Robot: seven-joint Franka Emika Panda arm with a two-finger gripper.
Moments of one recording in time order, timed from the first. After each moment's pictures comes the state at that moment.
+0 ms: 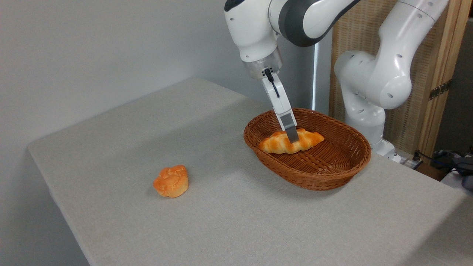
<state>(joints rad) -0.36 -0.65 0.09 -2.61 0.04 1.67 1.02</state>
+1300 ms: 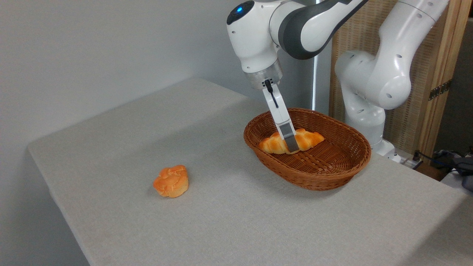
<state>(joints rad) -0.39 -0.64 0.09 -2.68 0.06 1.76 1.02</state>
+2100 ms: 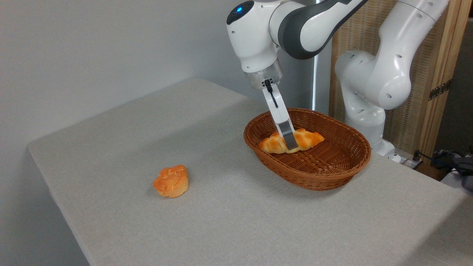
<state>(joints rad) -0.39 -0.64 0.08 -2.68 0.06 1.76 1.02</state>
